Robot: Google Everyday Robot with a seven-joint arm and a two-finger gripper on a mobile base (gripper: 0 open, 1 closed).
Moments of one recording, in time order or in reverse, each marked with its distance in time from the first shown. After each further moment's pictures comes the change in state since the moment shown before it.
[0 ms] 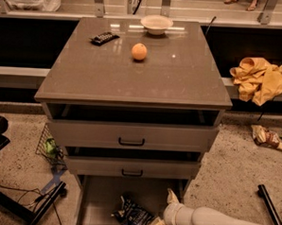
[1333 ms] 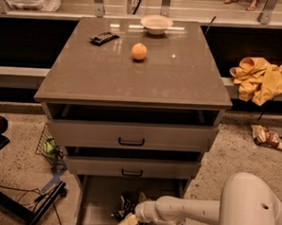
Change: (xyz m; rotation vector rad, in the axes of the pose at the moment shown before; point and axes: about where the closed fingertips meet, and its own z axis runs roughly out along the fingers) arm 0.033 0.034 0.201 -0.175 0.037 0.101
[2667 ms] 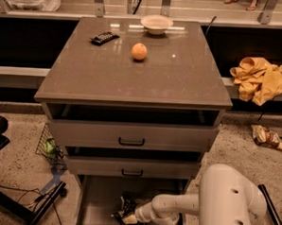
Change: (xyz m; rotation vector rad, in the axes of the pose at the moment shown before) arm 0.038 -0.014 0.033 -0.008 0.107 -0.002
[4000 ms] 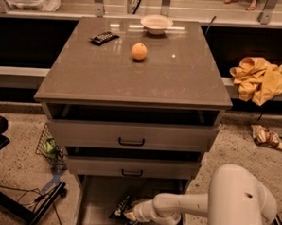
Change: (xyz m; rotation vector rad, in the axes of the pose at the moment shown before) arm -0.024 0.015 -0.021 -0.035 -0.044 -0.012
